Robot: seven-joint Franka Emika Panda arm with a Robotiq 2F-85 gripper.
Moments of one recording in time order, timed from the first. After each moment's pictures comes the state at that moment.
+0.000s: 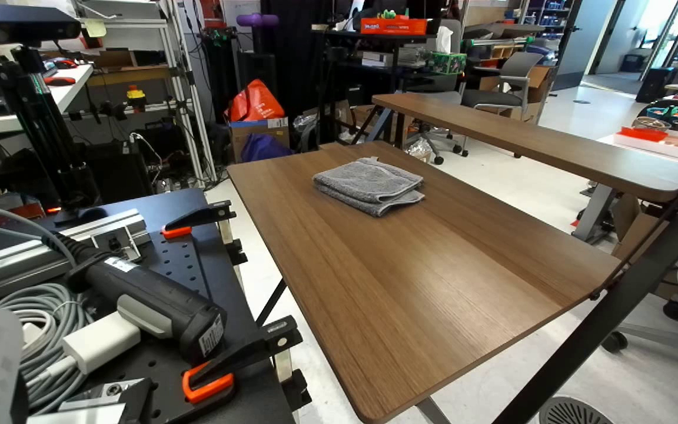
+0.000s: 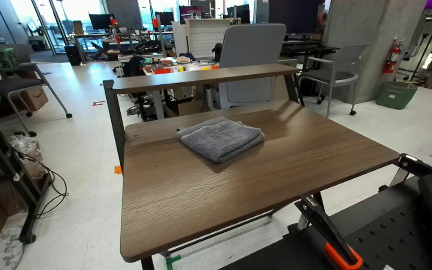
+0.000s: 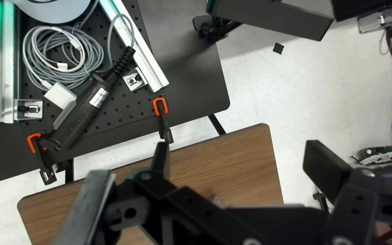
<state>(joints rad) 0.06 -0.75 0.09 -2.44 0.35 1.57 0.30</state>
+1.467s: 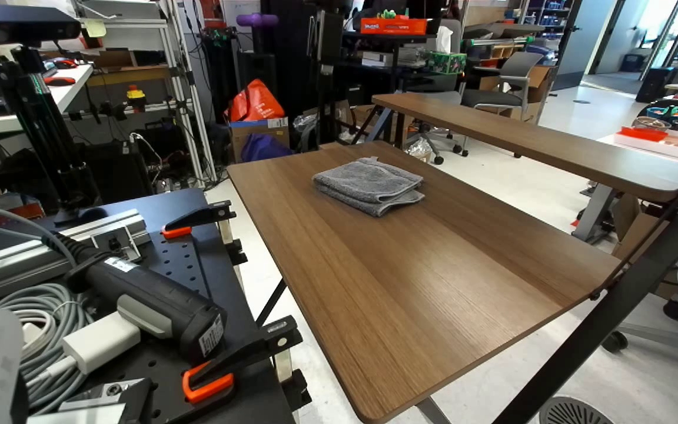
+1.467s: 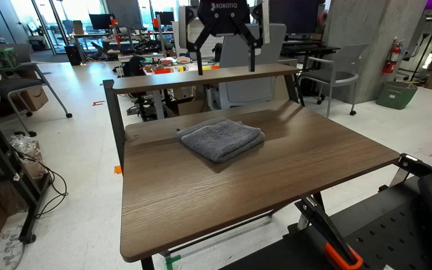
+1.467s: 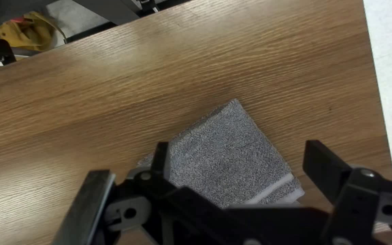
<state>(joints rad) 0.19 0.33 0.15 -1.95 -0.02 2.15 0.63</state>
